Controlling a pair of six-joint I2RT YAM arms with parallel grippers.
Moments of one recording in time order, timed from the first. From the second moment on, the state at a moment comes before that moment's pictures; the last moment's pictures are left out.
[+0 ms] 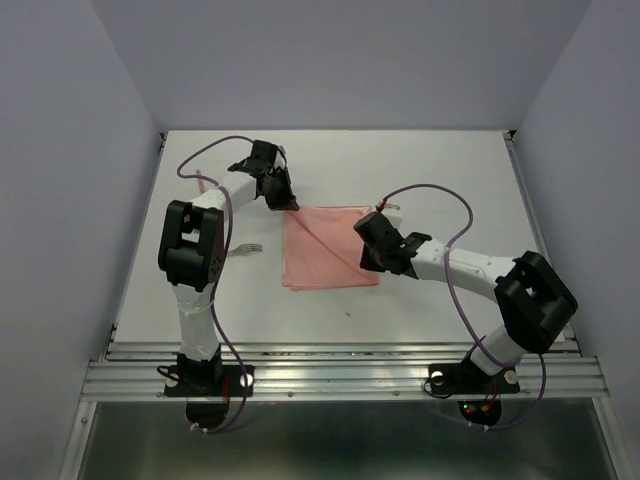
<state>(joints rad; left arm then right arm) -0.29 2.01 1.51 -0.46 0.27 -0.51 0.76 1.56 0.95 -0.34 0.35 0.82</state>
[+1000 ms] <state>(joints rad) -0.30 1.98 1.49 -0.47 0.13 -0.50 0.81 1.61 0.91 -0.37 0.40 0.86</state>
